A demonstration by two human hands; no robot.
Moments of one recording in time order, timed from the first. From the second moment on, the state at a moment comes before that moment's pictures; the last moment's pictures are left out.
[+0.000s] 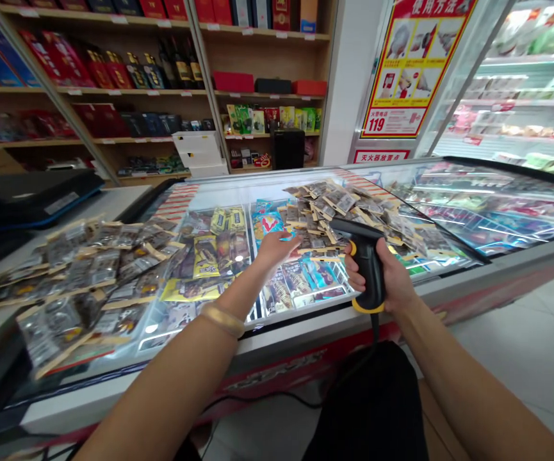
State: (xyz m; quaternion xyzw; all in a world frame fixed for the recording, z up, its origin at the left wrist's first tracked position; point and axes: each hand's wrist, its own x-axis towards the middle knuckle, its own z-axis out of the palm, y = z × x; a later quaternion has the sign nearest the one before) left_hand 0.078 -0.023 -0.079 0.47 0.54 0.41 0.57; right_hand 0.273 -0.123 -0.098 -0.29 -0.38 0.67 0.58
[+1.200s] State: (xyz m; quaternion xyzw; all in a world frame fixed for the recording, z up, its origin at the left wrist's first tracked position) left_hand 0.057 -0.025 -0.075 0.50 0.46 0.55 0.48; right_hand 0.276 -0.122 -0.100 -0.31 -0.38 0.72 0.50
